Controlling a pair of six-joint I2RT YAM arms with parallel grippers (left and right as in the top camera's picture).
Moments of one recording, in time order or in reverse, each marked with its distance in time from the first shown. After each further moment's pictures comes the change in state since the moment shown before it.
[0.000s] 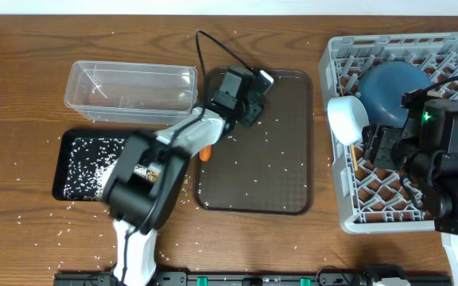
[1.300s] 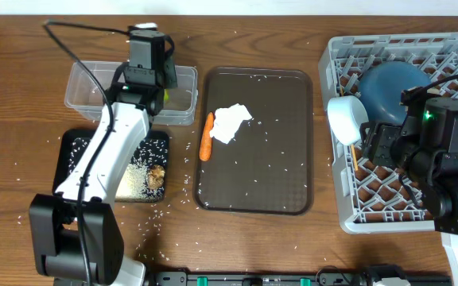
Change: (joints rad) left arm 0.328 -0.343 0.005 -0.227 -0.375 -0.521; right arm 0.000 0.000 -0.002 0.030 -0.031 0.000
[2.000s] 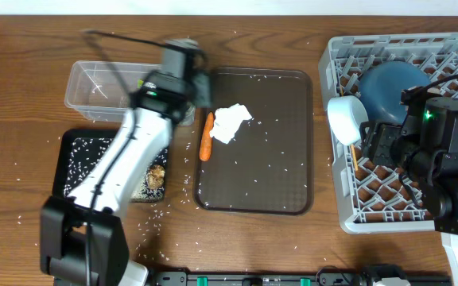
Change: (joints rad) left arm -0.178 -0.018 -0.002 -0.166 0.200 0.075; right arm 0.000 0.000 0.000 0.005 0.000 0.000
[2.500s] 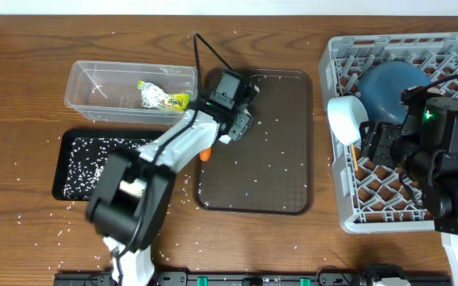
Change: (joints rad) left arm -0.163 0.290 -0.028 0.108 -0.021 0.403; right arm 0.000 0.000 0.000 0.002 0.000 0.000
